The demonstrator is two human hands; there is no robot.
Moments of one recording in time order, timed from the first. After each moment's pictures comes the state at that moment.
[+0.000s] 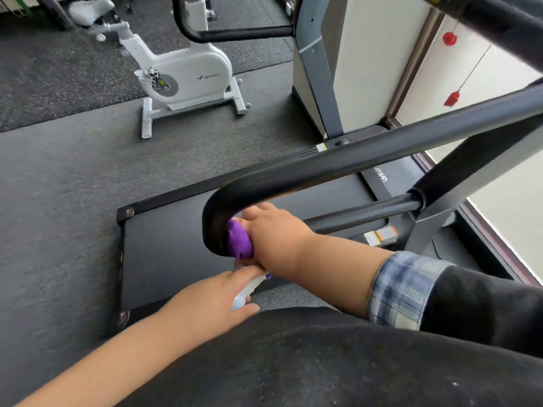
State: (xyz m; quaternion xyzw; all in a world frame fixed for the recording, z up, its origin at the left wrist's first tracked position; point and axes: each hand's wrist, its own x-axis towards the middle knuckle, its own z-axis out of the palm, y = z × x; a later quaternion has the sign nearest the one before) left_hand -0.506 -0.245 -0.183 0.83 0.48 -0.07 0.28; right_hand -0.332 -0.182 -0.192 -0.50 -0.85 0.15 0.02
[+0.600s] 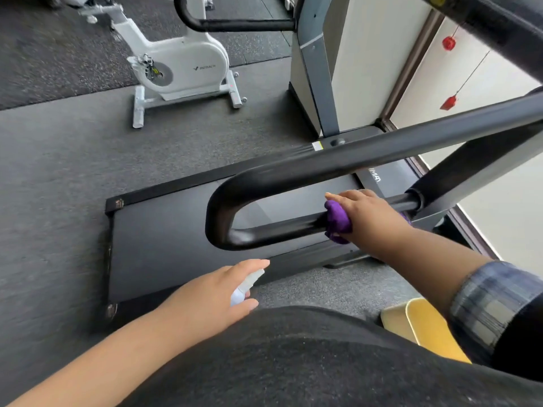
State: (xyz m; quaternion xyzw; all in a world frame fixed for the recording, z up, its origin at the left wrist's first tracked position) left_hand -0.515 -0.253 -0.186 0.83 0.47 -0.02 0.31; right_hand -0.185 -0.198 -0.210 -0.65 -0.75 0.13 -0.02
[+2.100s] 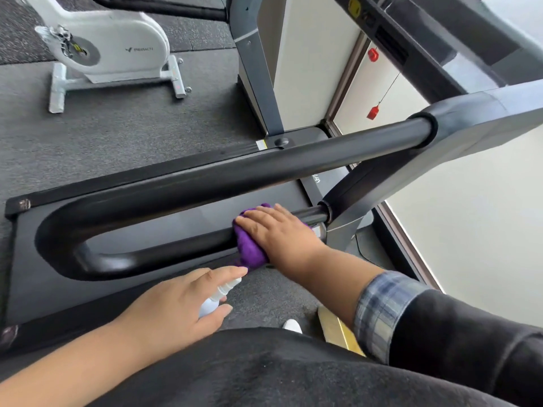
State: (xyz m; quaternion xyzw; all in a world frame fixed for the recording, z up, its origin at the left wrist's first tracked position) left_hand -0.393 -0.242 -0.198 0.86 0.40 0.07 0.30; right_hand -0.142 -0.204 -0.229 -0.53 -0.85 0.06 0.00
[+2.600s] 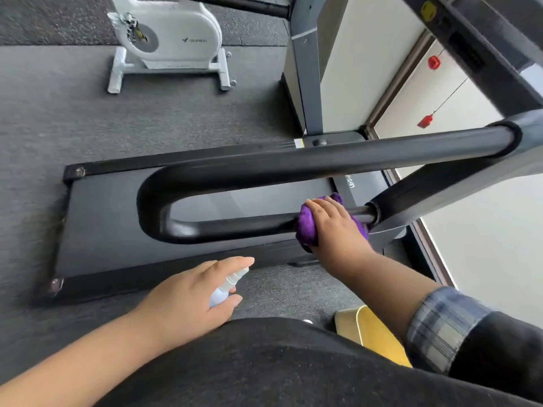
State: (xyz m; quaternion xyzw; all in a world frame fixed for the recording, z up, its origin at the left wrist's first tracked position) left_hand -0.447 -0.274 -0.199 0.82 0.47 0.12 0.31; right_hand -0.155 -0.212 -0.228 -0.65 -0.75 0.12 0.05
